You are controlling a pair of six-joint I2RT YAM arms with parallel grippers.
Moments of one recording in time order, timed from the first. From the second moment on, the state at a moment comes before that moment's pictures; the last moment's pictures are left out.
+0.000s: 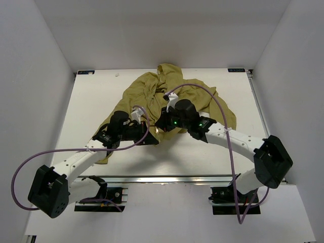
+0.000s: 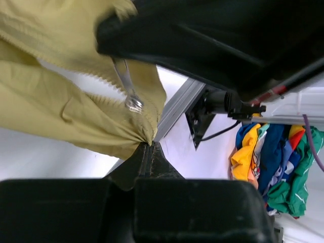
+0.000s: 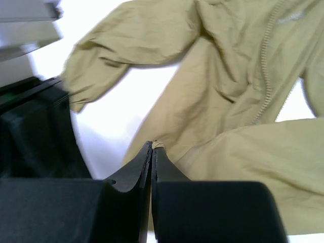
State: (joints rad) left arm -0.53 1.13 0.64 -0.06 0.66 -0.67; right arm 0.84 1.46 1.01 0.02 -0.19 0.38
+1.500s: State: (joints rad) left arm -0.50 1.15 0.45 -0.24 0.77 -0.76; right arm 0.46 2.69 2.26 0.37 -0.12 0.31
